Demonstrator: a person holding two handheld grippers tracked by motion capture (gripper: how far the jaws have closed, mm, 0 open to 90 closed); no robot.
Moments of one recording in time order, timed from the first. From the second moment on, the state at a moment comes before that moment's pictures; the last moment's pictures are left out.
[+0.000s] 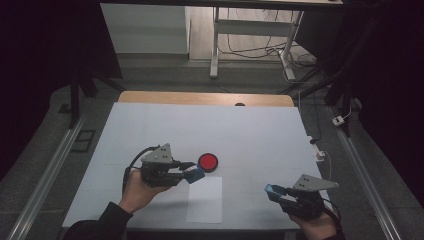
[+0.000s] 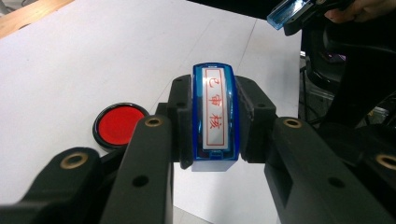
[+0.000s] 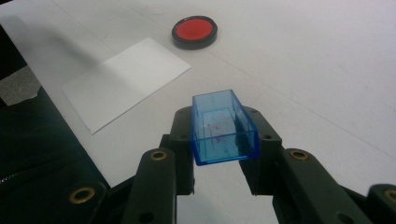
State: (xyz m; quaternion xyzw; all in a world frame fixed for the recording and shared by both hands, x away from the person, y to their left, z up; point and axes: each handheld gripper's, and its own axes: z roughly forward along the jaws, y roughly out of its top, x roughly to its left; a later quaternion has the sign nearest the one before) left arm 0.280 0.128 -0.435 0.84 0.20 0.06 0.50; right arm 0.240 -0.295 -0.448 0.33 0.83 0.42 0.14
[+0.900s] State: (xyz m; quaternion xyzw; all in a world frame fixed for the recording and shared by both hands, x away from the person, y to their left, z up) left arm 0.300 0.128 -0.439 0.84 0.22 0.06 0.49; right arm 0.238 -0.306 -0.454 0.35 0.83 0.42 0.12
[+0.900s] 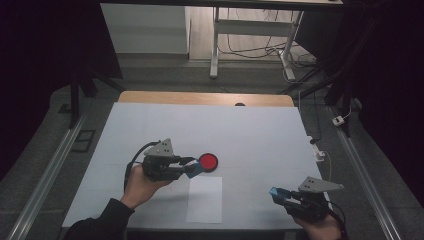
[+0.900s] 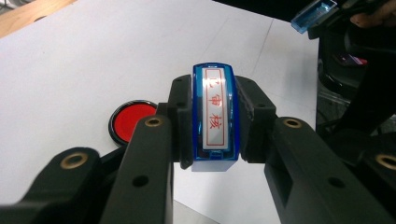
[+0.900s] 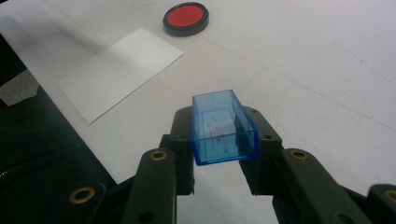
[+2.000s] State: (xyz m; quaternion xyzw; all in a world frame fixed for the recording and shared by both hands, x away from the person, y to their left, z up) left arm 0.358 0.091 -0.460 0.86 0.26 0.06 0.44; right arm 0.231 -0.313 -0.452 0.36 0.82 0.43 0.12
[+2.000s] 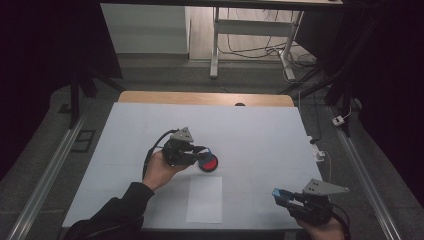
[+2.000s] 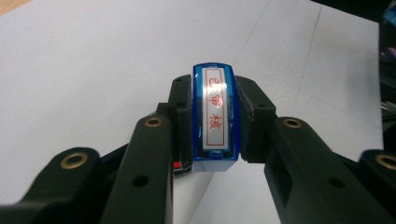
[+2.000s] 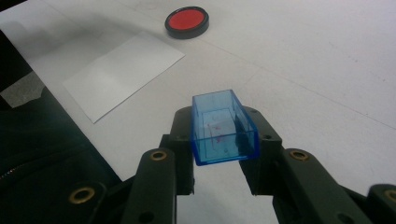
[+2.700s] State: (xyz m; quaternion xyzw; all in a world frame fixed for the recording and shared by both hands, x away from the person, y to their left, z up) left arm 0.382 0.081 -0.484 0.86 0.28 0.06 0.42; right arm 0.230 -0.312 -0.452 0.35 0.83 0.42 0.13
